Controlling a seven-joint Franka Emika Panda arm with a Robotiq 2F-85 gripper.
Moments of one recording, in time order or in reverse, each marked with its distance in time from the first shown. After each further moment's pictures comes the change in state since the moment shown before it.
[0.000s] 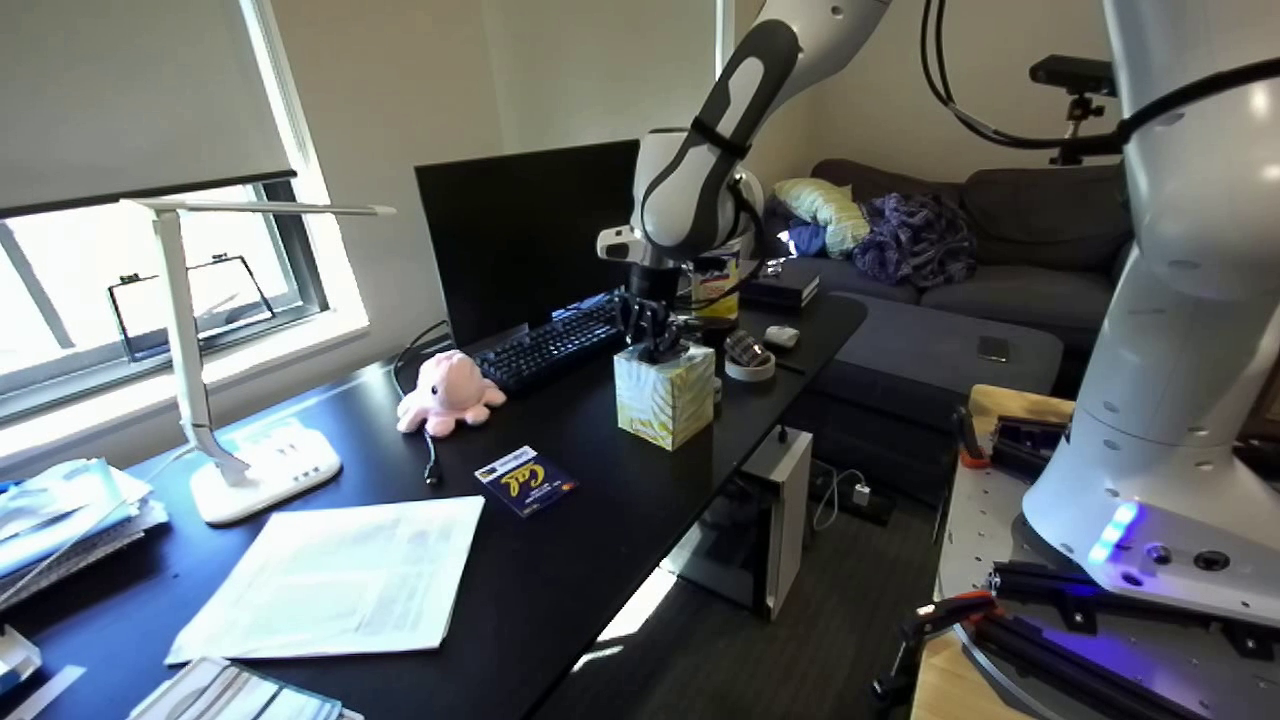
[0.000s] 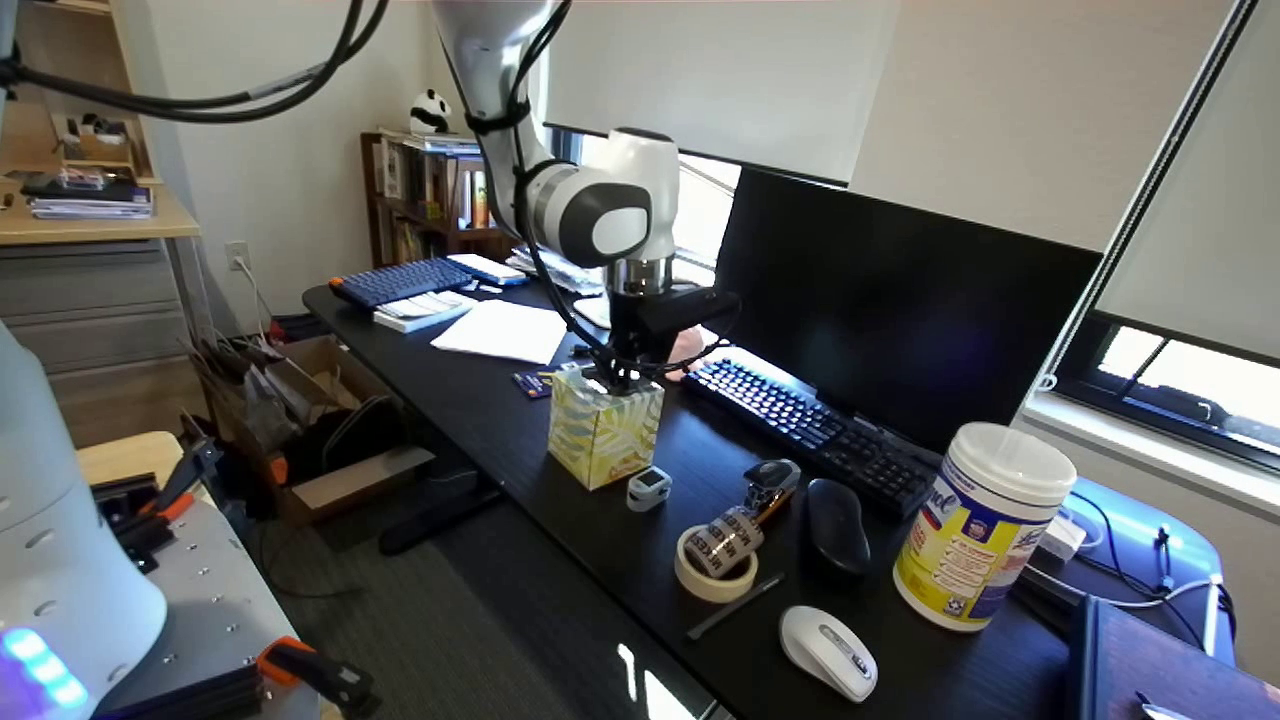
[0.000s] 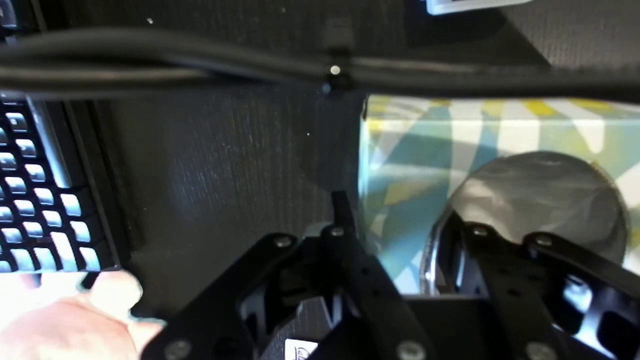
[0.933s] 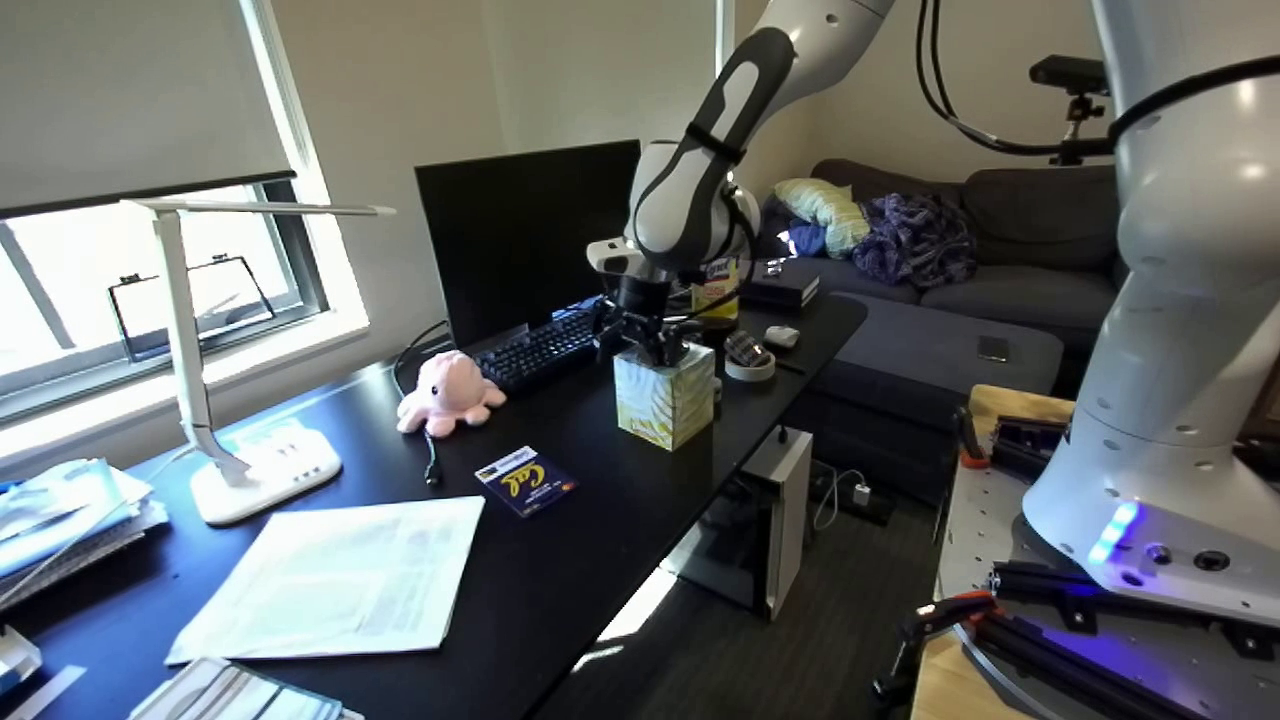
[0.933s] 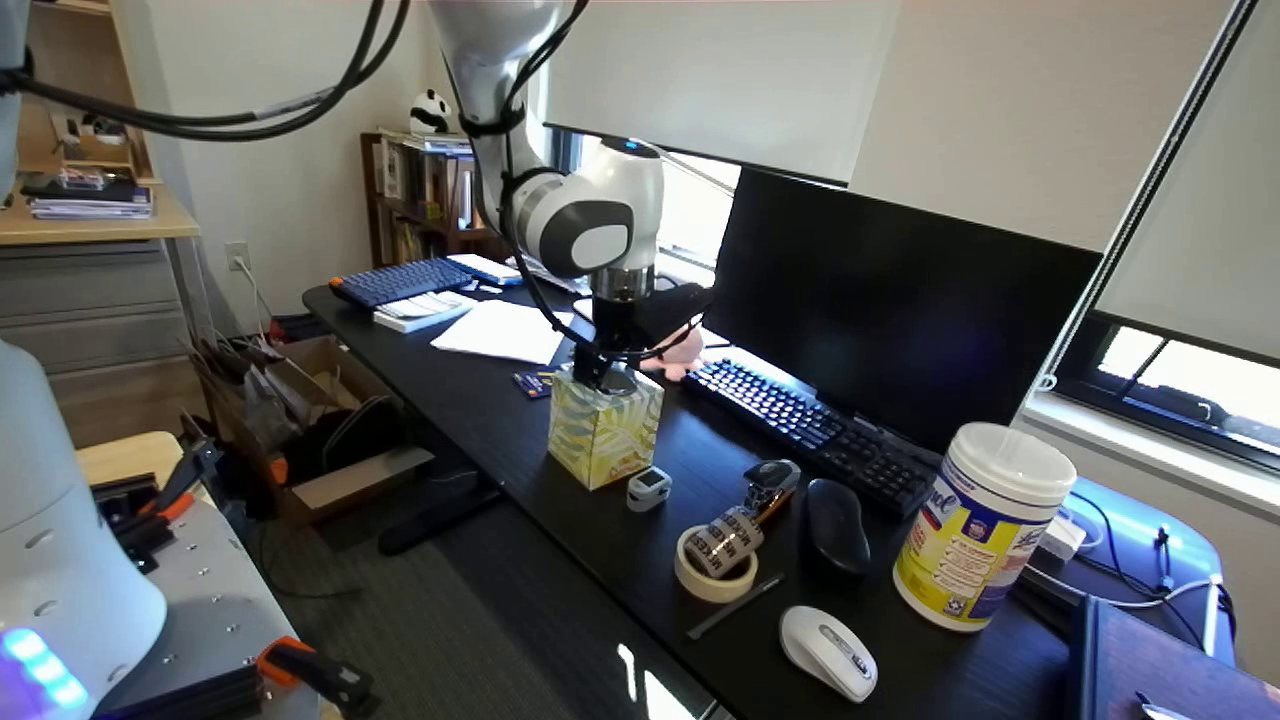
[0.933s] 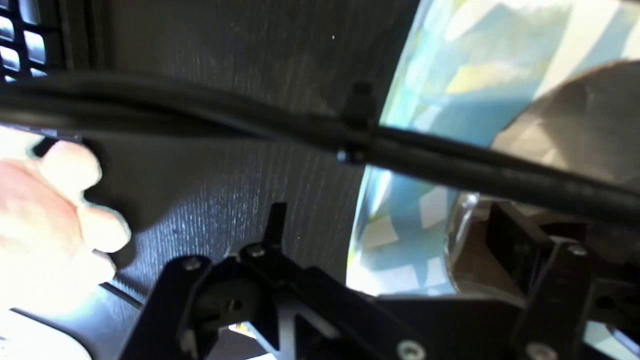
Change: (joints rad) arm -0.146 0.044 0.201 -0.013 0.066 0.074 -0.303
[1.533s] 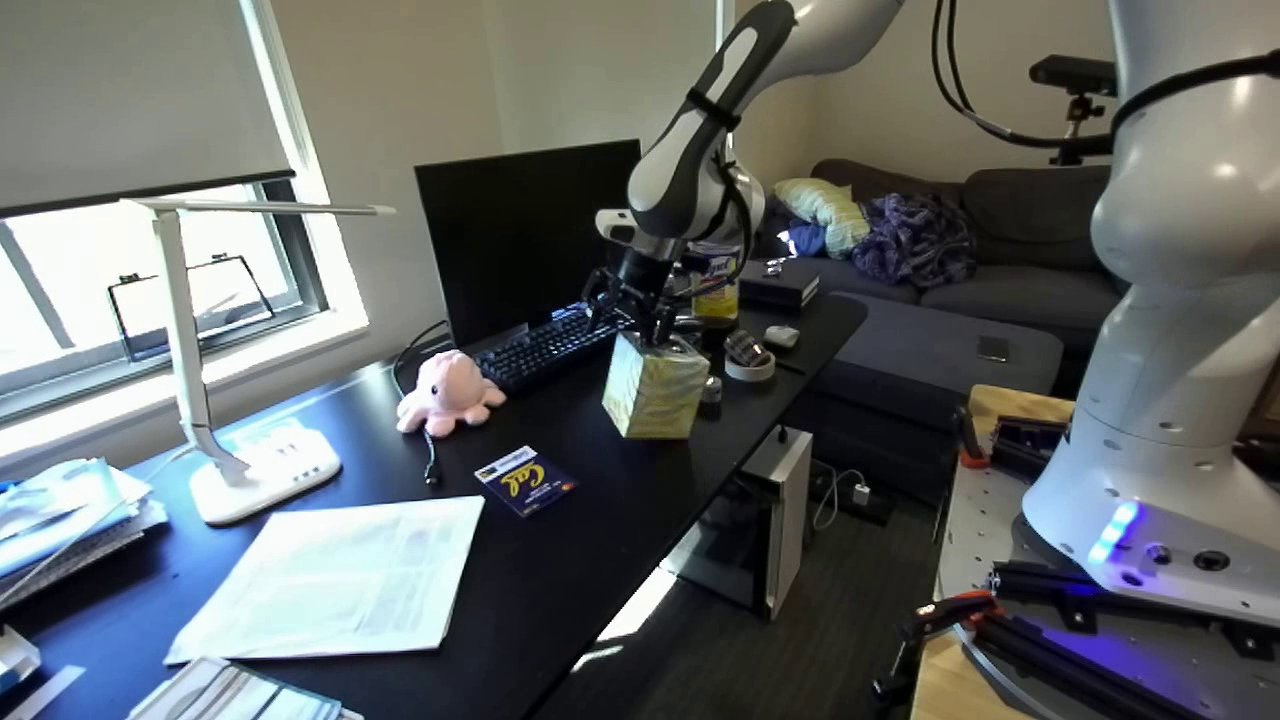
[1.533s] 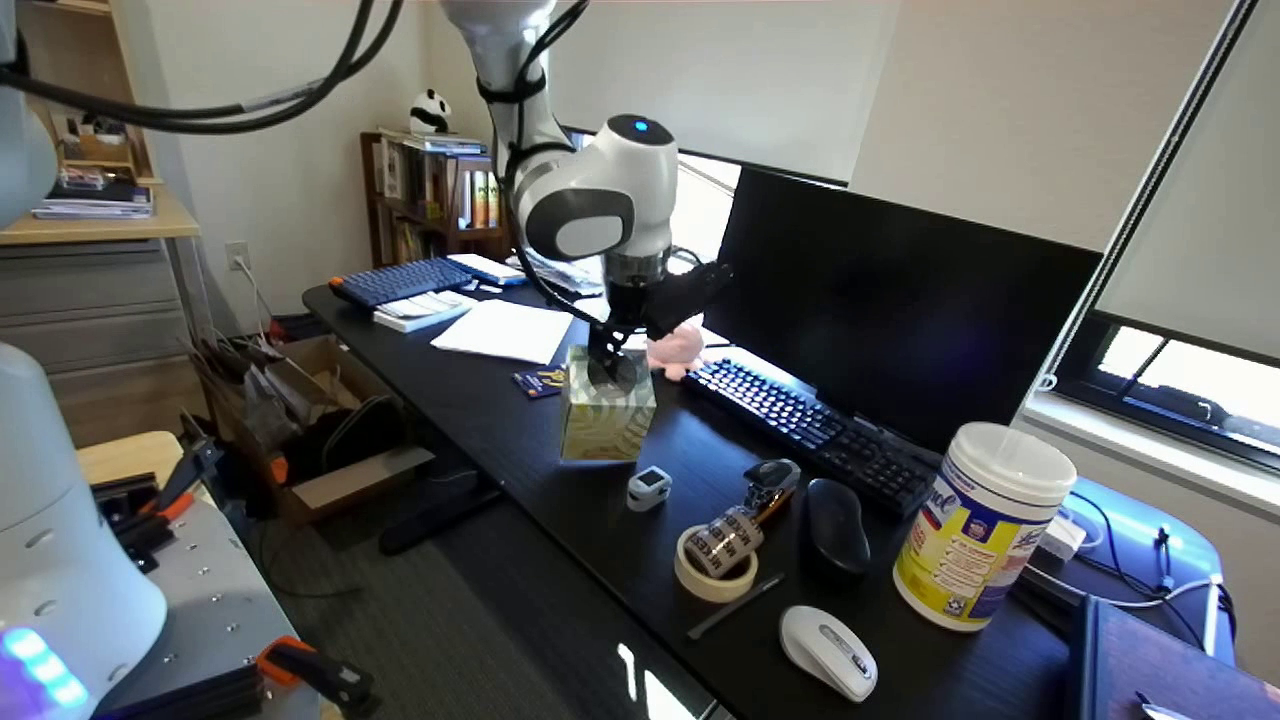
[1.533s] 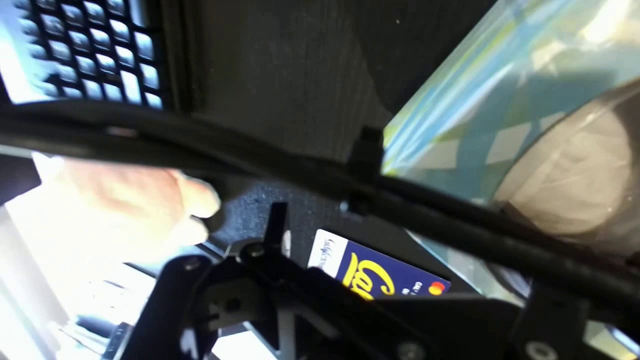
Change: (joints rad) arm -0.192 -0.033 0.195 -0.026 0.249 0.103 -0.191
